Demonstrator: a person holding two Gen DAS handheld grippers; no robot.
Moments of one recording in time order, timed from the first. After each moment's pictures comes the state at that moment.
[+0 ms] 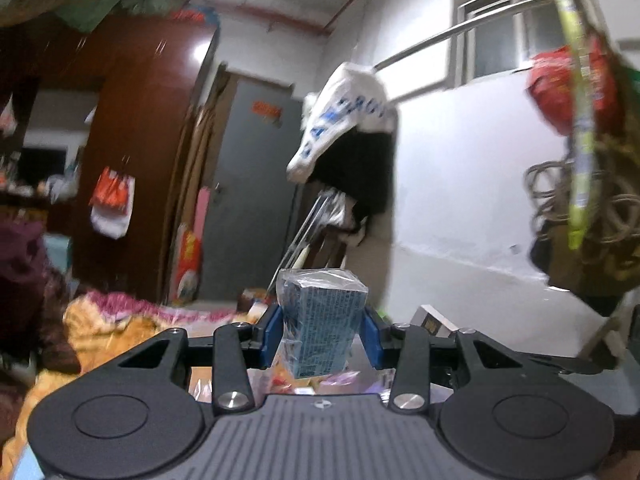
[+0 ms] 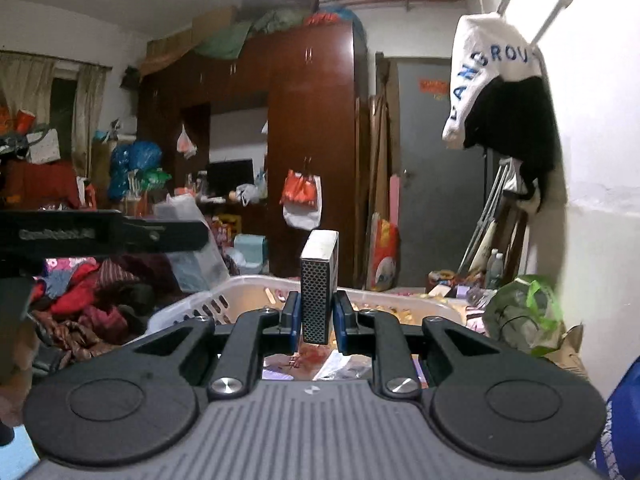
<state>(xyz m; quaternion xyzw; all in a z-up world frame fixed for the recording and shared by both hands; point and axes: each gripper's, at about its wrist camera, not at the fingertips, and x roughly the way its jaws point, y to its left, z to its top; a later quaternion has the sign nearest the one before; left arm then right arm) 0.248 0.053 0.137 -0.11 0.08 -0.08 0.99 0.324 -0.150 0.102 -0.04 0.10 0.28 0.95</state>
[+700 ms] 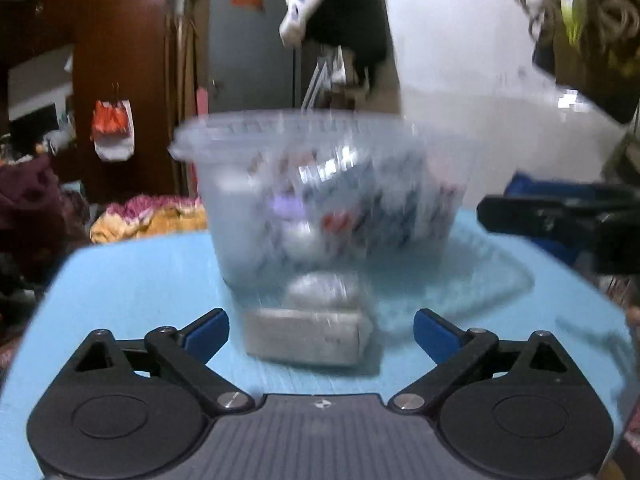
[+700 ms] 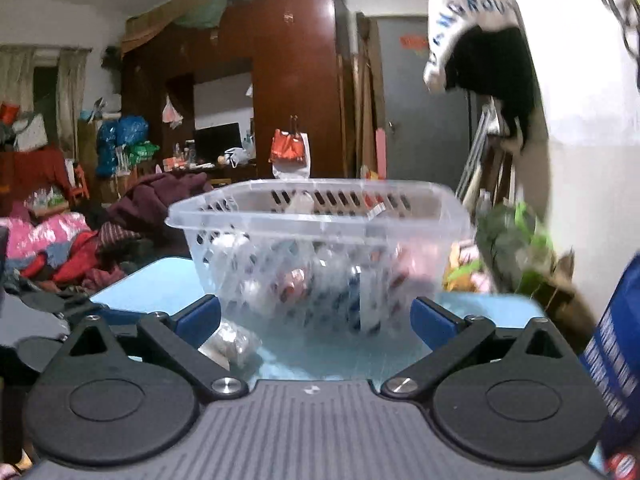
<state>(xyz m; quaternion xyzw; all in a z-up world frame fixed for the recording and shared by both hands) 0.204 0.035 0.011 0.01 0.26 -0.07 0.96 0.274 -0.171 0.037 -0.01 0.17 0.25 0.95</state>
